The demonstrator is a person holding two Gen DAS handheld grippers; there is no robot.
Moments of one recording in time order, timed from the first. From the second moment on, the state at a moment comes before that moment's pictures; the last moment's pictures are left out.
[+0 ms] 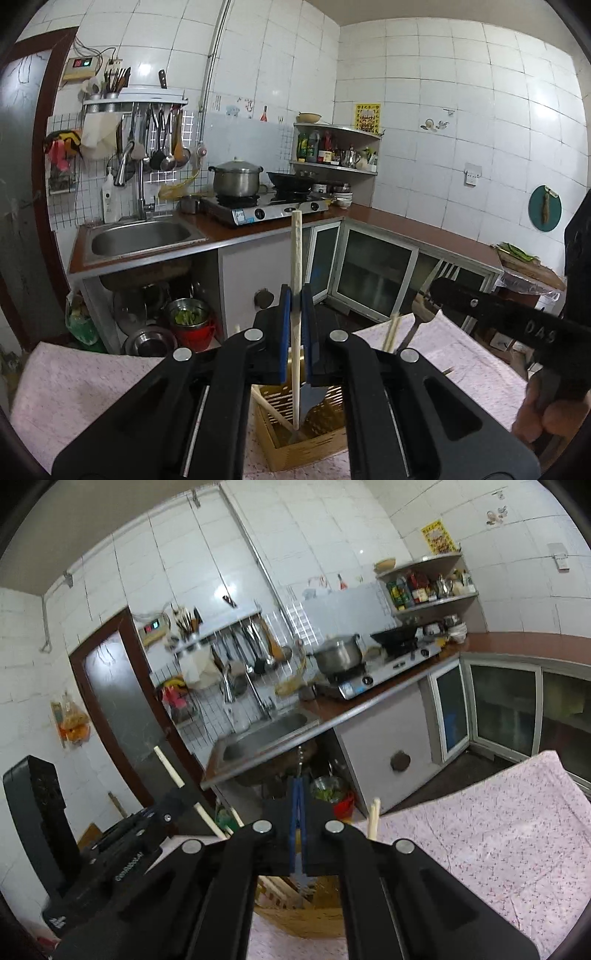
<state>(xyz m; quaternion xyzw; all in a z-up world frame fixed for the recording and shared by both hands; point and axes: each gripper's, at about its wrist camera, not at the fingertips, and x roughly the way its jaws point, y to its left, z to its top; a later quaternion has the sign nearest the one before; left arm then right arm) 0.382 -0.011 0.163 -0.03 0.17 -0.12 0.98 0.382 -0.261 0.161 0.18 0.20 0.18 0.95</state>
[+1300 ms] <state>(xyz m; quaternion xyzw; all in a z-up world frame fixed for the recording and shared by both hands) 0.129 0.035 0.064 -0.01 0.14 -0.02 0.99 0.144 -0.278 0.062 0.02 0.15 0.07 0.99</state>
